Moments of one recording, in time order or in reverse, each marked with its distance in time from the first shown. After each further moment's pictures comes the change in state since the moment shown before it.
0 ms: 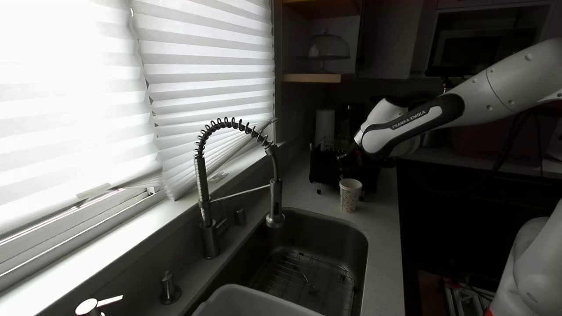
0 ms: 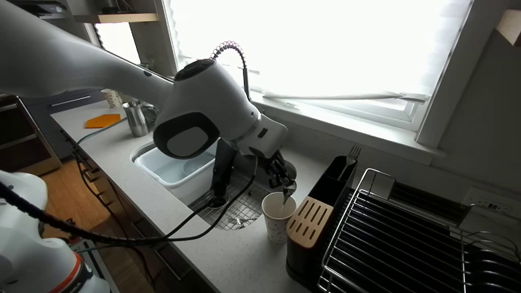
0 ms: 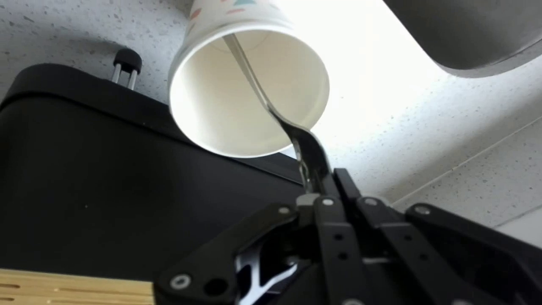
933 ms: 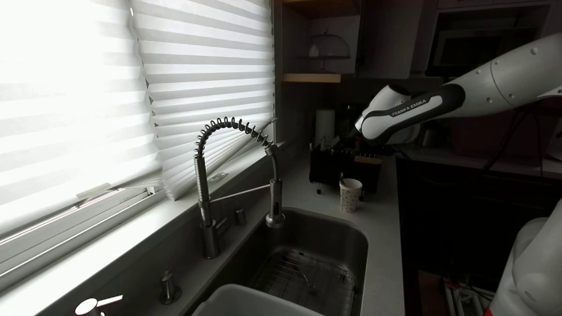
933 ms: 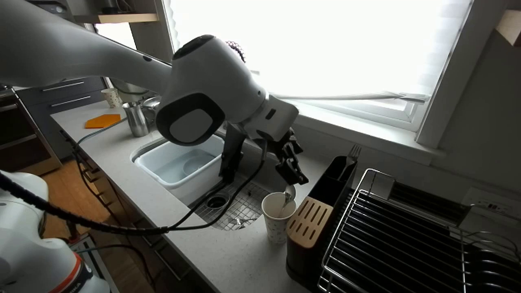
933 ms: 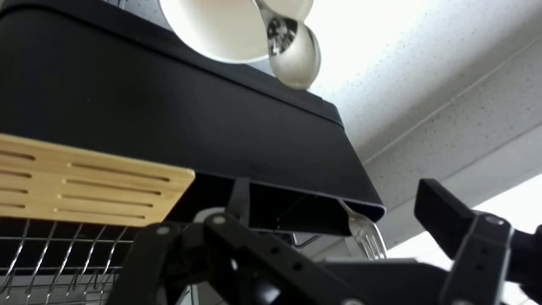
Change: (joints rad) arm -0.019 0.000 -0.004 0.101 0.015 -0.015 0.046
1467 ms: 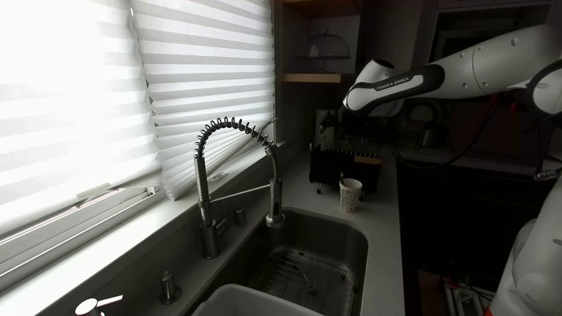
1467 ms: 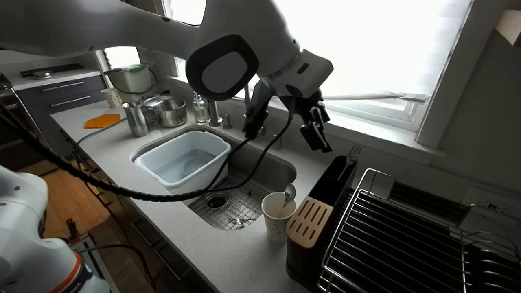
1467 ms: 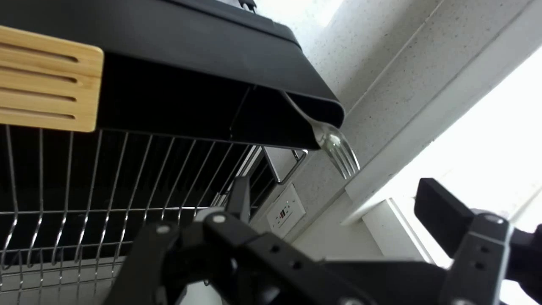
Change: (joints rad) arm 0.004 0.133 0.006 0.327 0.019 -0.208 0.184
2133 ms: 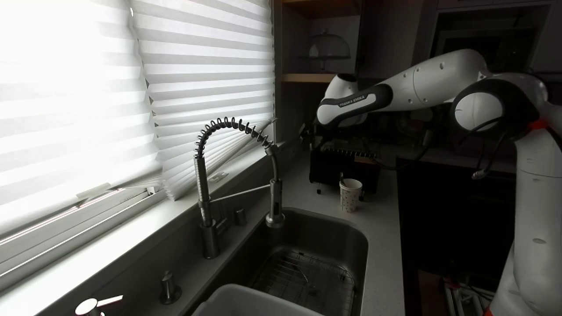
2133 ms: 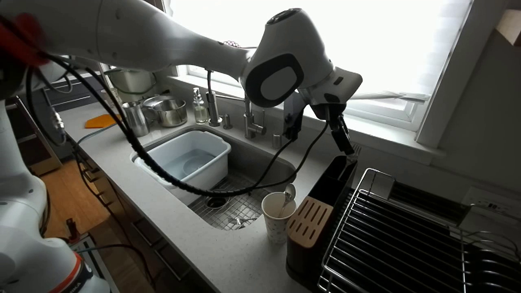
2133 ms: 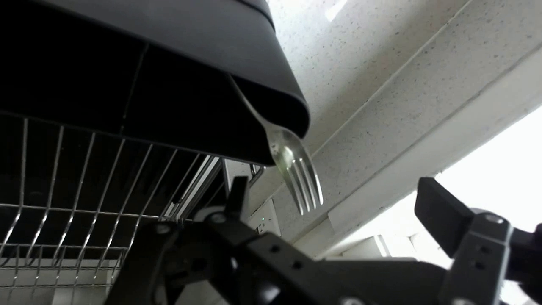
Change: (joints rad) arm 0.039 0.312 0.001 0.276 -0.012 -0.020 -0.022
